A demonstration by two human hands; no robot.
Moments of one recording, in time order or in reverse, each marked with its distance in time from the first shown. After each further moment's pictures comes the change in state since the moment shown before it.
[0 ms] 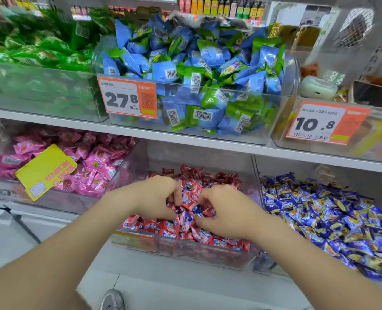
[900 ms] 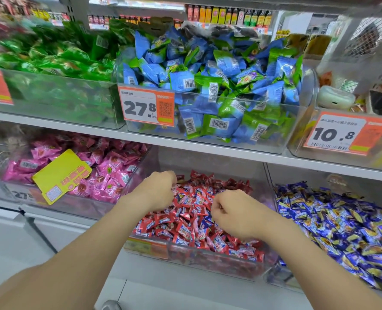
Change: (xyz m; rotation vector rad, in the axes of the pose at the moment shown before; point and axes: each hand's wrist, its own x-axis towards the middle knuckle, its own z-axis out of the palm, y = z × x) left_hand 0.015 -0.031 0.003 -0.107 0.208 -0.325; right_hand 0.008 -0.018 -0.016 0.145 -0.101 0.163
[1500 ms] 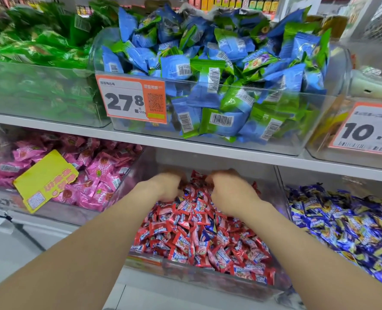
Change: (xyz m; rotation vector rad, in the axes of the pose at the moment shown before) left_hand 0.094 -0.005 0.032 0.134 -0.161 0.088; right_hand 0.081 0.012 0.005 -0.129 0.133 0.072
